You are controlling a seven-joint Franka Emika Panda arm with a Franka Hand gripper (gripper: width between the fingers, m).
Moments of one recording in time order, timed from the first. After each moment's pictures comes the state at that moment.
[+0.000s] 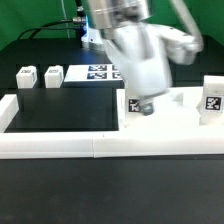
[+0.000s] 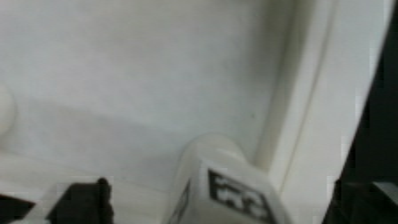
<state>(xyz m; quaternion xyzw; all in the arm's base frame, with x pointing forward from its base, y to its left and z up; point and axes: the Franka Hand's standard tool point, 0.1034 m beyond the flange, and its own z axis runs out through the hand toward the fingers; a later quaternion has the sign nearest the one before) 0.619 0.025 0.061 -0.85 0.52 0.04 0.06</state>
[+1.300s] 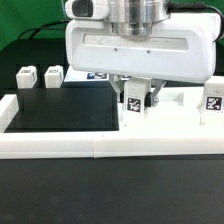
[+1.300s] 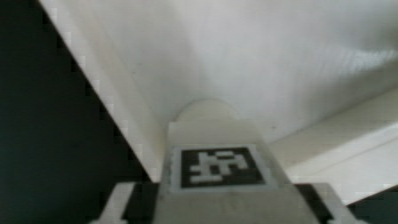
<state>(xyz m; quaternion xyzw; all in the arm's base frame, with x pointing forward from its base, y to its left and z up) 0.624 0.008 0.059 -0.97 0.24 -0.01 0.01</state>
